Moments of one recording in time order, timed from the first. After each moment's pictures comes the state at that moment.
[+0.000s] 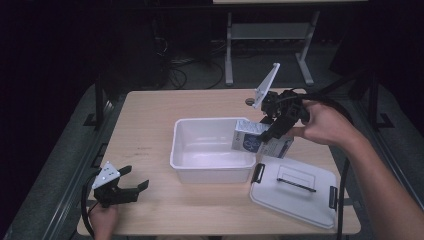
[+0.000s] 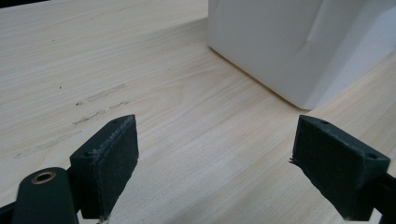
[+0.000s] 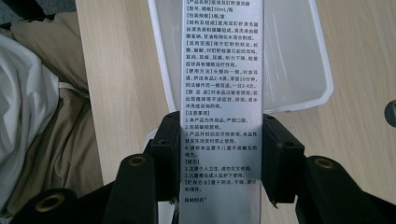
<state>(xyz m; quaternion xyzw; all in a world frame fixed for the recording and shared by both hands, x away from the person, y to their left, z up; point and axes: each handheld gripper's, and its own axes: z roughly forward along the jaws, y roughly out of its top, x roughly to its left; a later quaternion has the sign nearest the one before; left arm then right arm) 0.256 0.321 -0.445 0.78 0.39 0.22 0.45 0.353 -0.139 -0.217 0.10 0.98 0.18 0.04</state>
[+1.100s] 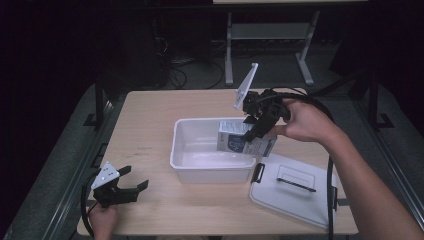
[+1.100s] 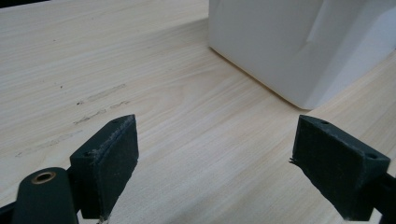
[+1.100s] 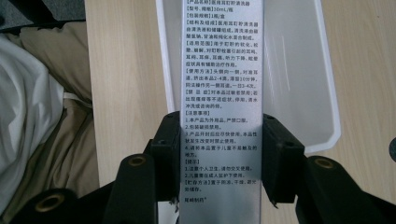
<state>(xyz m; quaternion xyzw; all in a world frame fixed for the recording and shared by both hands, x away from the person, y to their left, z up) 0.255 0.322 -0.446 0.77 0.39 0.22 0.45 0.358 -0.102 -0.217 0.06 0.98 0.18 0.03</state>
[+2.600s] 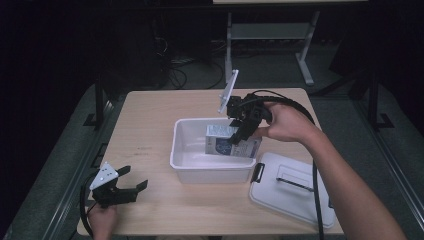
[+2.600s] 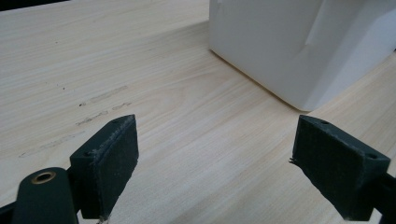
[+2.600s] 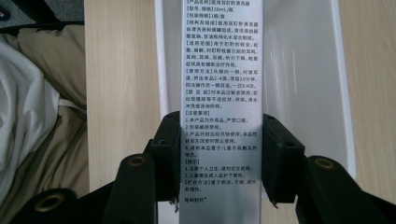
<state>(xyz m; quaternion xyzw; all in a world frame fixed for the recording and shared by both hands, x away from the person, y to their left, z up) 0.254 0.324 -0.444 0.77 0.39 0.22 0.46 0.369 -0.070 -0.237 0.04 0.98 0.18 0.02</state>
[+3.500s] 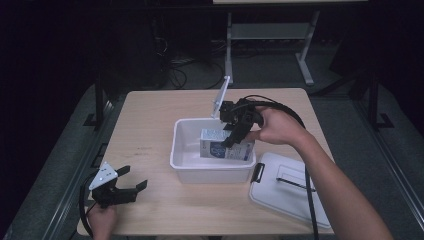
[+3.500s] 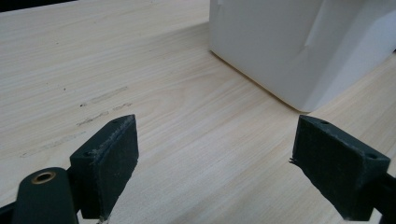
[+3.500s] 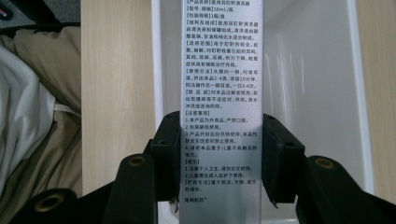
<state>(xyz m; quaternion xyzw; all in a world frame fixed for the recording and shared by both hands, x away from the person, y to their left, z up) 0.253 0.325 -0.444 0.77 0.39 0.22 0.46 0.374 -0.055 -0.255 0.03 0.98 0.18 0.01</state>
